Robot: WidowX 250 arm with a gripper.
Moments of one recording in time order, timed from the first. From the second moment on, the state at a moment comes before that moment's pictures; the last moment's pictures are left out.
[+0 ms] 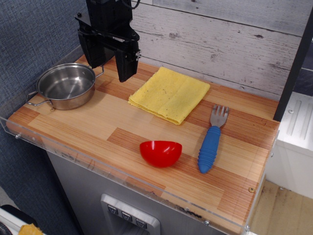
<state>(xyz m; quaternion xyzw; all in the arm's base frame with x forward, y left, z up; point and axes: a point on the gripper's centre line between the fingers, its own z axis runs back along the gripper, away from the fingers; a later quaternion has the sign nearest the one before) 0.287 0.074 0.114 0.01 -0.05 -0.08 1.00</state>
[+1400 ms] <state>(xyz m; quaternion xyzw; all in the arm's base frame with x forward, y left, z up) 0.366 0.064 0.052 -0.01 -0.01 -0.11 0.99</state>
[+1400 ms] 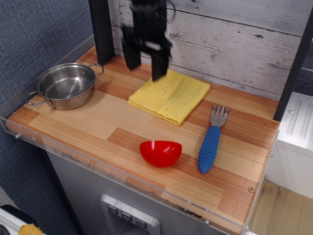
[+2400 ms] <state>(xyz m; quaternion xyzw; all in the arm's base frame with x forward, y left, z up) 0.369 0.034 0.012 0.03 -0.03 -0.09 0.99</state>
